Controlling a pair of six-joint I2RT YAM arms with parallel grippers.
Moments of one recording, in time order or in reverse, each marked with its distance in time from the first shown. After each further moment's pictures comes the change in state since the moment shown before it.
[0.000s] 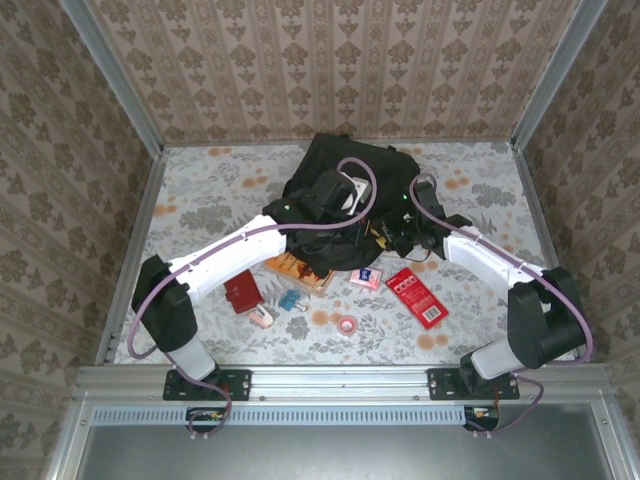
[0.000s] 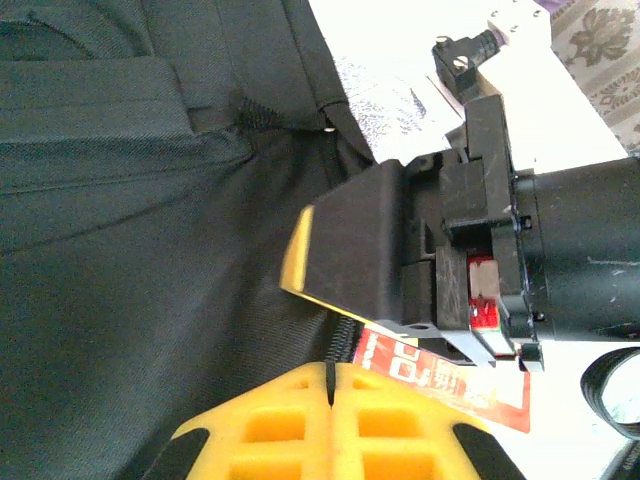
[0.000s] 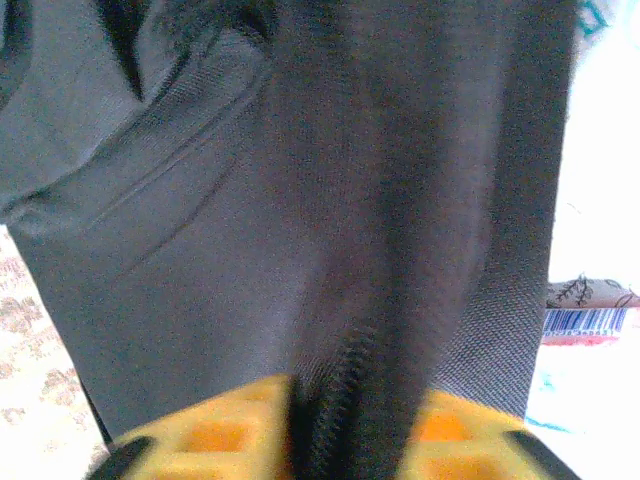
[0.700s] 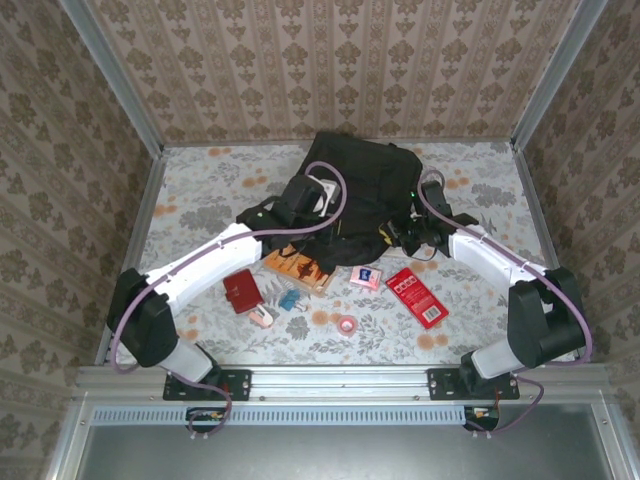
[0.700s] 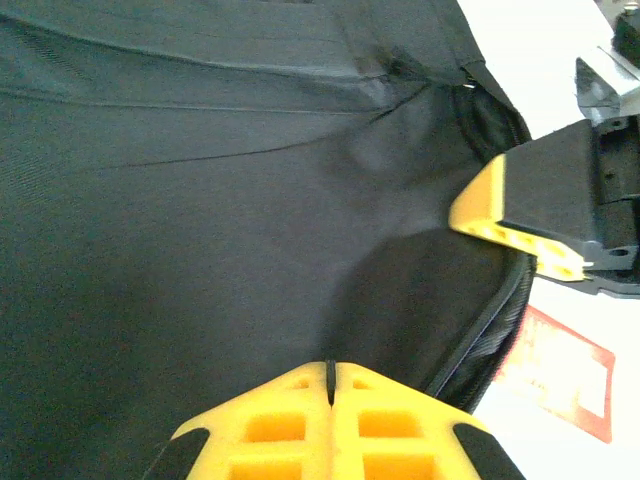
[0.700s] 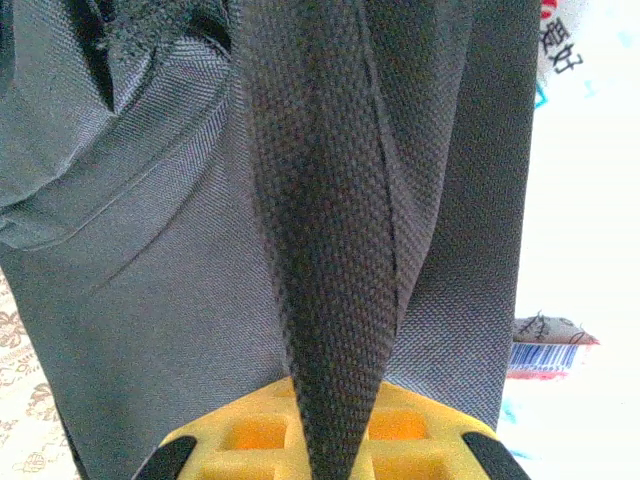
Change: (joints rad) left arm 0.119 -0.146 -0.204 0.056 -0.026 0.011; right arm -0.066 0.000 -0.003 -0.021 0.000 -0.078
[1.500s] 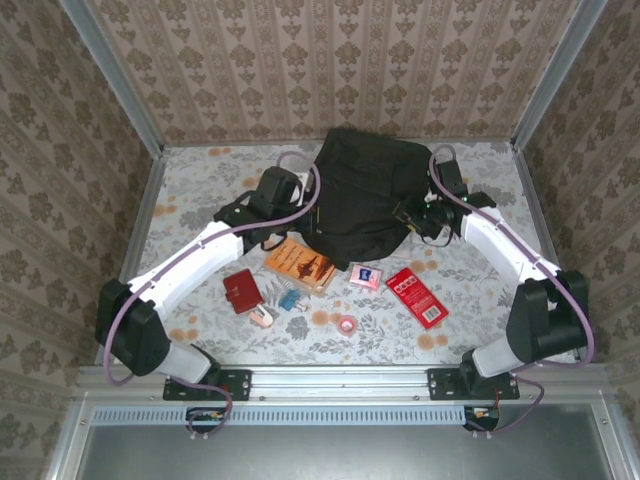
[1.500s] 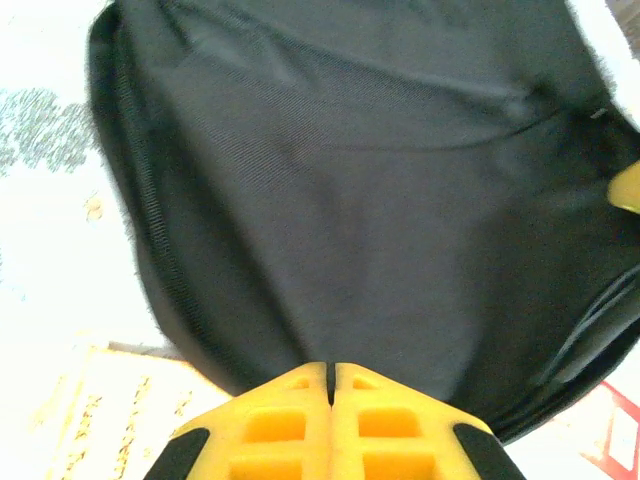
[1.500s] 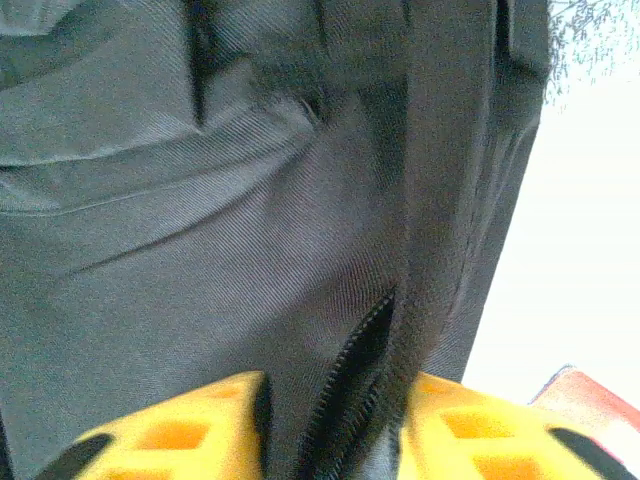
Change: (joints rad) left arm 0.102 -0.053 -0.010 -0.006 0.009 -0.032; right arm -0.095 0.026 0.220 -0.271 0.090 -0.422
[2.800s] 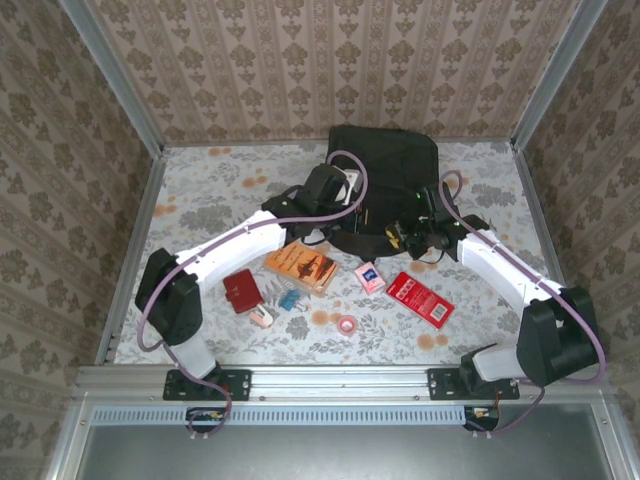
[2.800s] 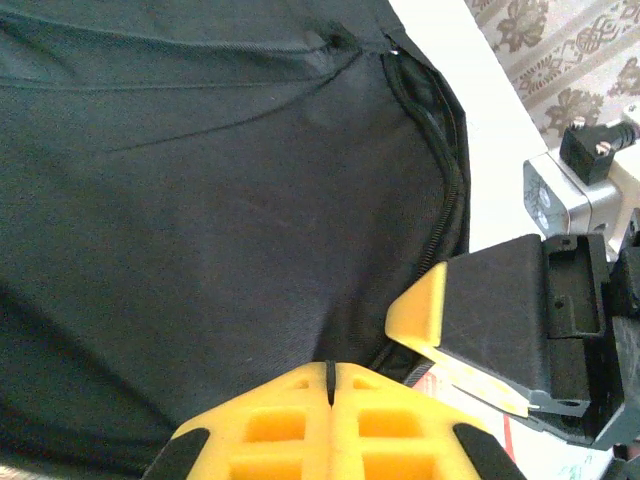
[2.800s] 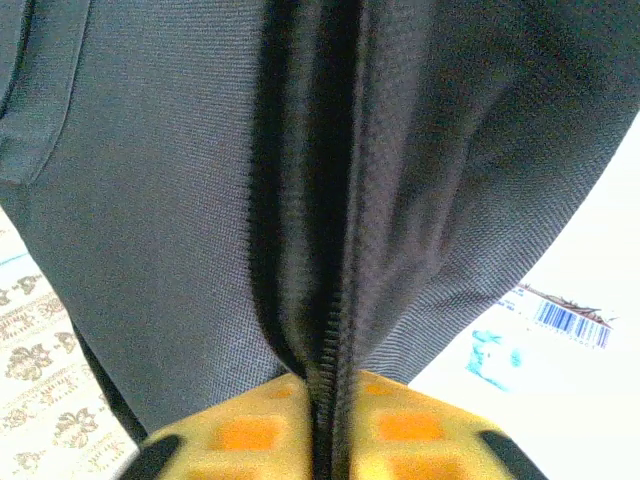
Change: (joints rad) left arm -0.138 0.224 0.168 0.097 0.104 -0.085; right arm 0.106 -0.126 -0.212 0.143 -0.043 0.531
